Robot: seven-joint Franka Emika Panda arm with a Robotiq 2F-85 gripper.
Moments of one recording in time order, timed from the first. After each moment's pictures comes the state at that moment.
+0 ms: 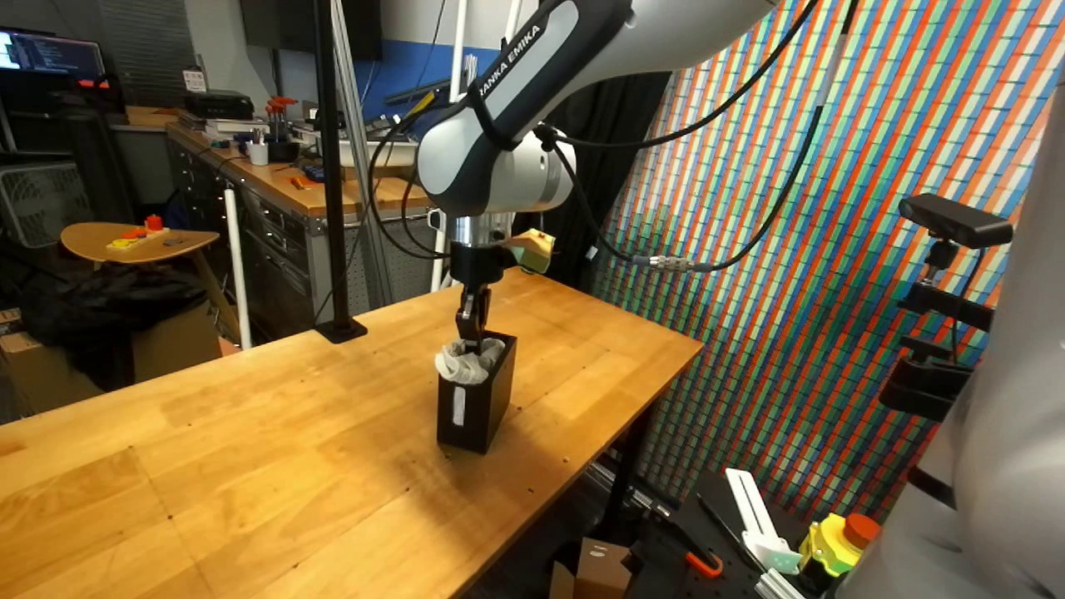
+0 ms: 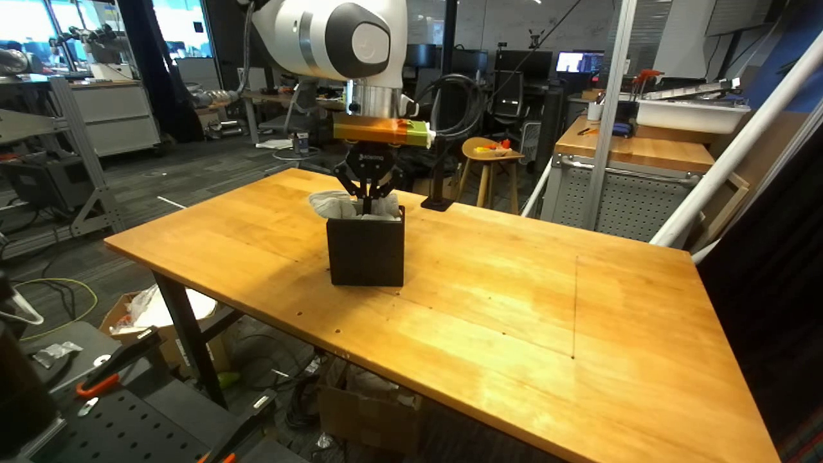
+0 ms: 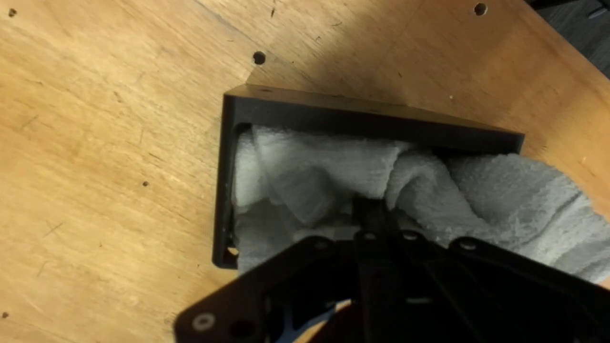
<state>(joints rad) -0.09 0.23 0.01 -2.17 0.03 2.30 -0.74</state>
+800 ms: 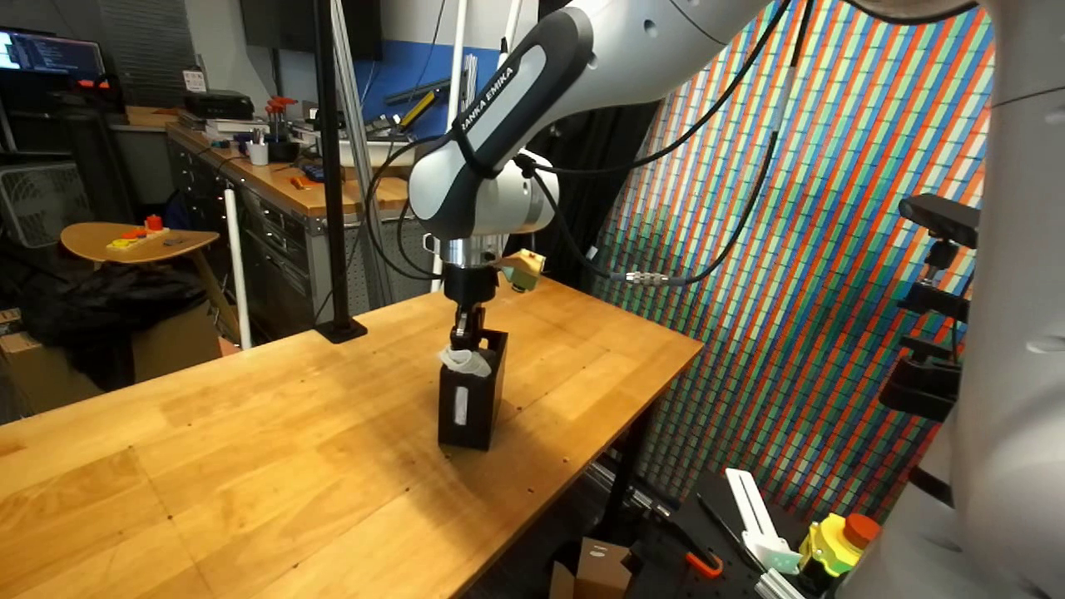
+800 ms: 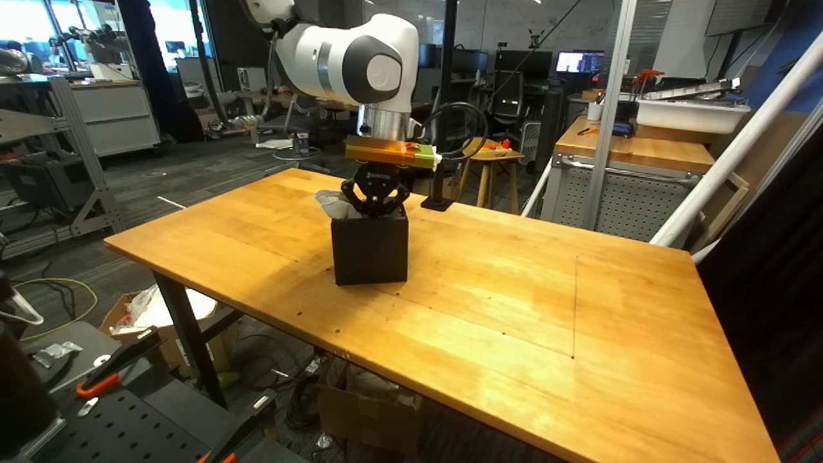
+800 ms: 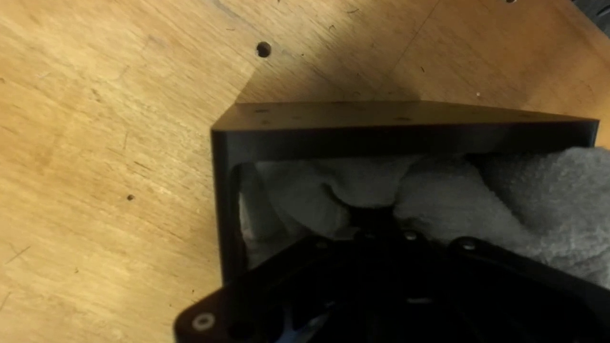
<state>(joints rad) -0.11 0.34 0.02 -2.09 0.04 2.30 -0.75</state>
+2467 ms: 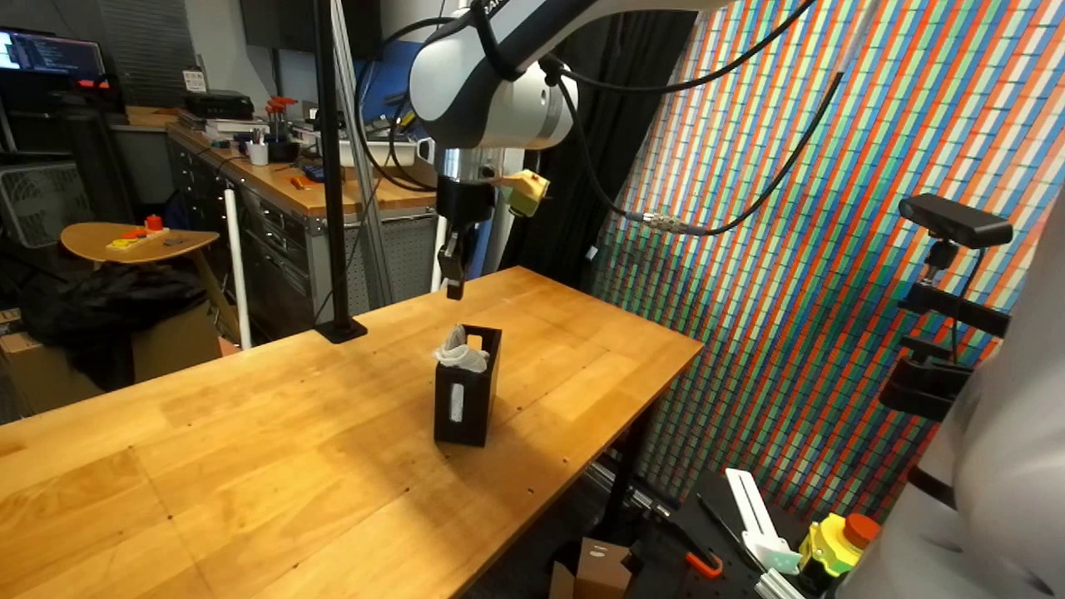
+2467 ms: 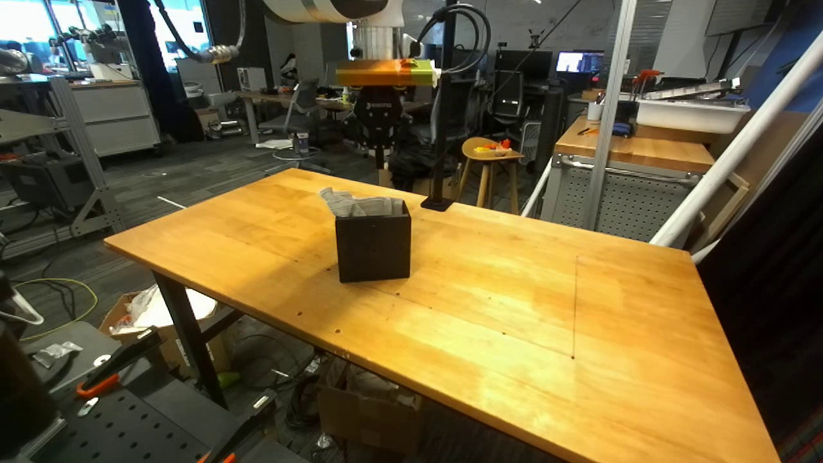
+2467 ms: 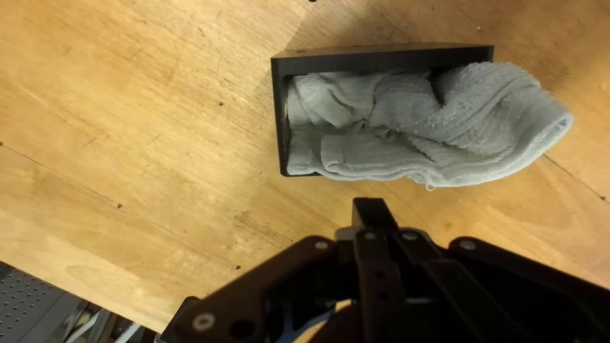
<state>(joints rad) -0.09 0.13 0.02 -2.09 -0.01 2.28 -0.67</state>
